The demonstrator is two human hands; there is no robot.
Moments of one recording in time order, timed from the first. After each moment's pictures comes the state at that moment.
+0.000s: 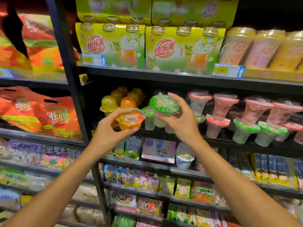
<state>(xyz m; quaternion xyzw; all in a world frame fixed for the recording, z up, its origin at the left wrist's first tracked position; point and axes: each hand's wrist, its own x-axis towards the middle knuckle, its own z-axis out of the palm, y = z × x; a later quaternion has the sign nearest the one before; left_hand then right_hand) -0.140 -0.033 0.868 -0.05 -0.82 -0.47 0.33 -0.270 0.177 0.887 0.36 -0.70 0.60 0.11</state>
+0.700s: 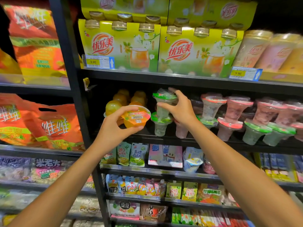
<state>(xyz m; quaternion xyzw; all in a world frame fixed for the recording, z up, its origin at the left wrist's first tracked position) -0.174 -0.106 0.872 -0.09 -0.82 -0.47 0.30 -0.336 0.097 0.907 0.29 -0.79 0.52 0.13</state>
